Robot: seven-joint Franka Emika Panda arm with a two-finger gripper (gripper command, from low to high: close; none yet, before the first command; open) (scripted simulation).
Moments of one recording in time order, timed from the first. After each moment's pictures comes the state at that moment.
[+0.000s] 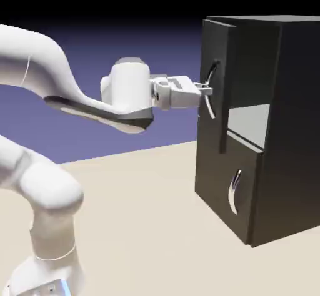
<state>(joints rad) 0.27 -0.81 -0.15 -2.68 -2.14 2.53 2.90</state>
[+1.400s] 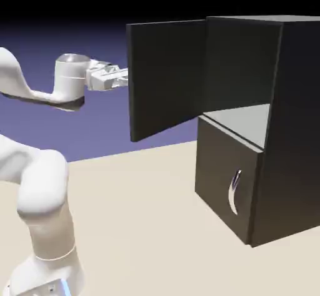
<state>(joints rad) -0.28 -0.87 1.12 -2.32 -0.79 1.52 2.56</state>
